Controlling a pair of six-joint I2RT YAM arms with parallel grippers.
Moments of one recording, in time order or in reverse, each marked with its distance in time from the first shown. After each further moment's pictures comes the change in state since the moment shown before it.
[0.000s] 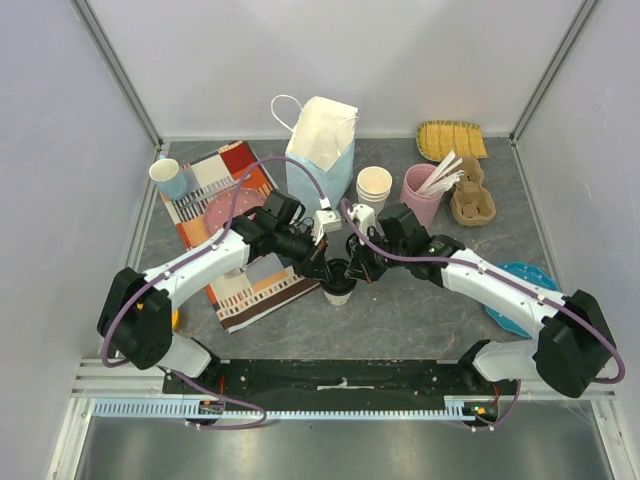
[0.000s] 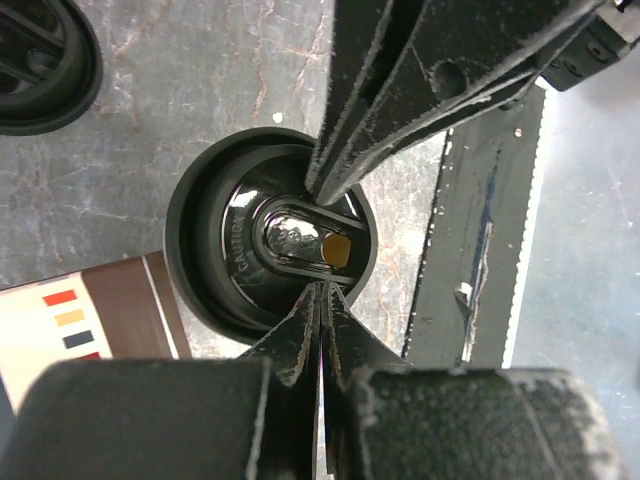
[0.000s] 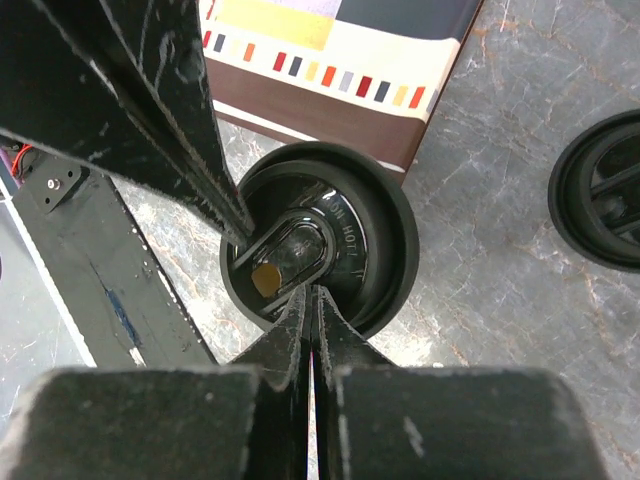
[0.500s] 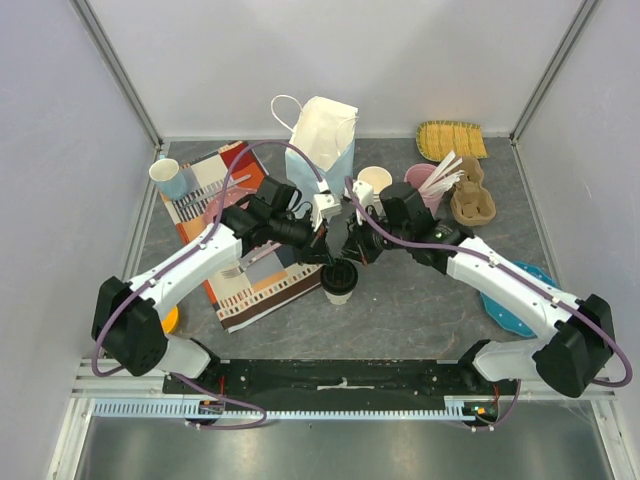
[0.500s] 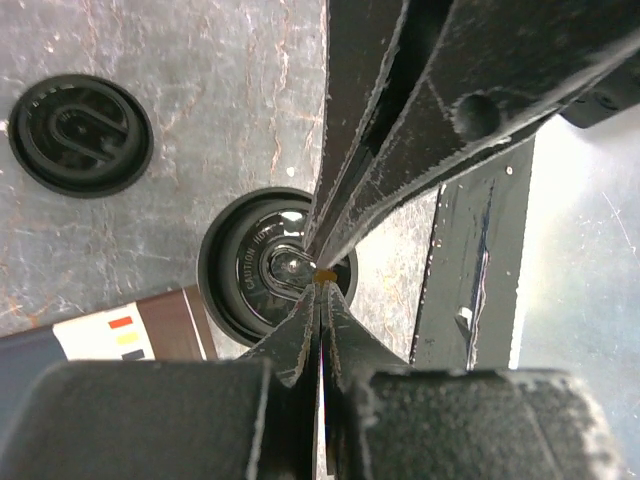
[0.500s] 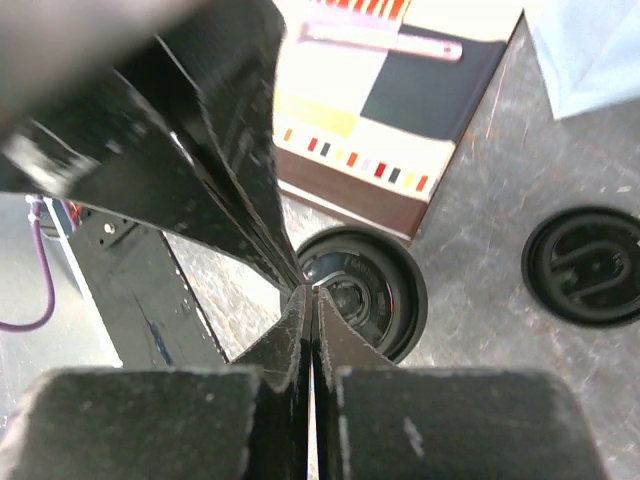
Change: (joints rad) left arm -0.006 -0.042 0.105 -0.031 -0.020 0.000; right arm -0.001 -0.011 0.162 -0.087 -0.010 0.003
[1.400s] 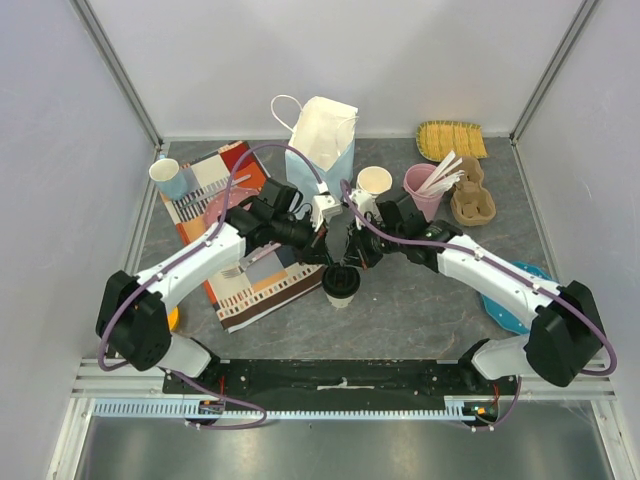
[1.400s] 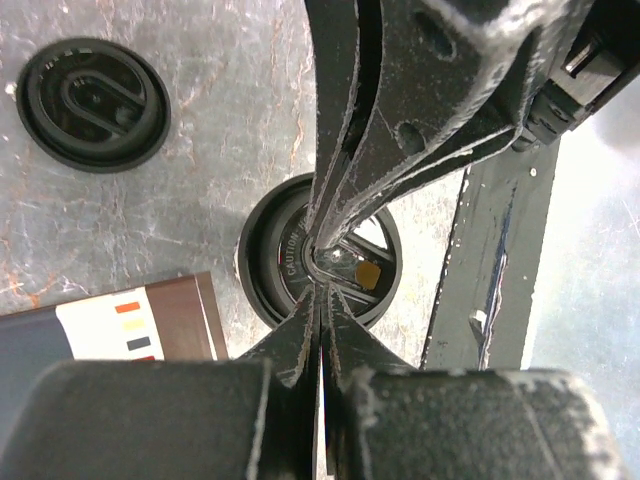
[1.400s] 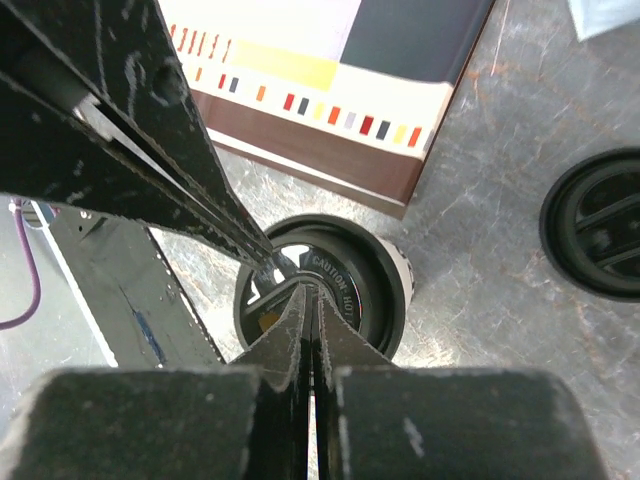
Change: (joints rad) left arm 0.010 0.035 -0.029 0.035 -0.034 -0.023; right arm -0.031 0.068 -0.072 0.056 -0.035 0.030
